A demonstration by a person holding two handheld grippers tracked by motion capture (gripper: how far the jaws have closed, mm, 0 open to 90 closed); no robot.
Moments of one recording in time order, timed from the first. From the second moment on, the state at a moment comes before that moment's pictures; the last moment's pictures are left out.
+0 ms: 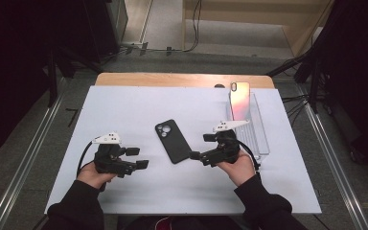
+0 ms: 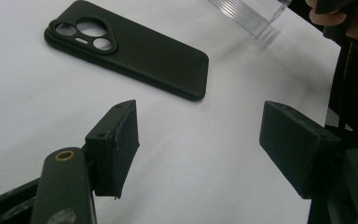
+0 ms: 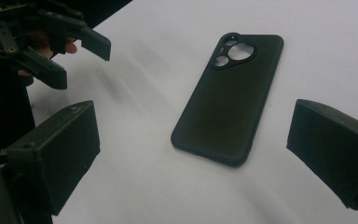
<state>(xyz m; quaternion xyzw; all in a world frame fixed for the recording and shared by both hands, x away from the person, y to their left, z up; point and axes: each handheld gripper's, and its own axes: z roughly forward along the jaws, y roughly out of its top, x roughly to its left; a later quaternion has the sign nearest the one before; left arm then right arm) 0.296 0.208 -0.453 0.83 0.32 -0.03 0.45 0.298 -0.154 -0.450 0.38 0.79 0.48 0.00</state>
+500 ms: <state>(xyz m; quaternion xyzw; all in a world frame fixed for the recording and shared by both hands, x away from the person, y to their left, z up) 0.294 0.210 -0.453 0.83 0.32 -0.03 0.45 0.308 -0.131 -0.452 0.41 0.78 0.47 0.04</state>
